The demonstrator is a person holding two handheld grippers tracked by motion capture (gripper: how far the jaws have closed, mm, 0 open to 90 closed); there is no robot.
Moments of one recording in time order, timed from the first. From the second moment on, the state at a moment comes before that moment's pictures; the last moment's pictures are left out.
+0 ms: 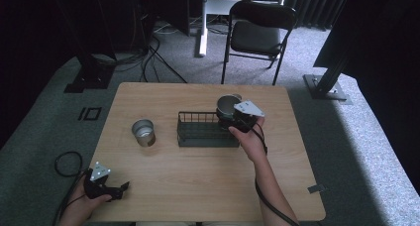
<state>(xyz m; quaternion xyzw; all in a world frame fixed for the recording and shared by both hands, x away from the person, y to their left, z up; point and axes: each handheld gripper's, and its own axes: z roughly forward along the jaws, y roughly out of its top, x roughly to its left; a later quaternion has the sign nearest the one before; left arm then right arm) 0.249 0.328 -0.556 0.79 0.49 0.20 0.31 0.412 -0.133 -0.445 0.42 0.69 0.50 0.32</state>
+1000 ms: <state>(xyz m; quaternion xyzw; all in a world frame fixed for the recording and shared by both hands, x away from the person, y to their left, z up) 0.249 0.328 -0.556 0.79 0.49 0.20 0.31 0.412 -0.137 -0.472 0.44 0.69 0.49 0.30</state>
